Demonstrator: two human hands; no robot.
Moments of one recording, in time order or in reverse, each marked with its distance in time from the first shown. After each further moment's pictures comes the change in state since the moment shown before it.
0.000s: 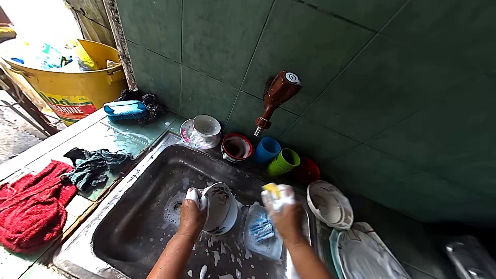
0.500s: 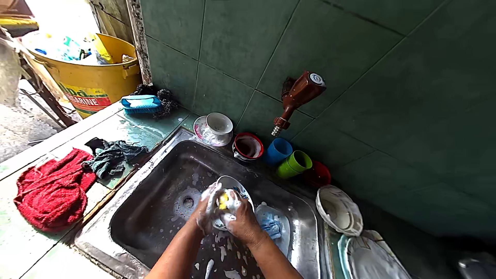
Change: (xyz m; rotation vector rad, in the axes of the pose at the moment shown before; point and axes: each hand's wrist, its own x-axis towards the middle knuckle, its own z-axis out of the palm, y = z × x) left_hand 0.001 0.019 -0.018 -1.166 -0.346 -0.628; right_hand -0.031 -0.092 0.055 0.342 -0.565 -0.260
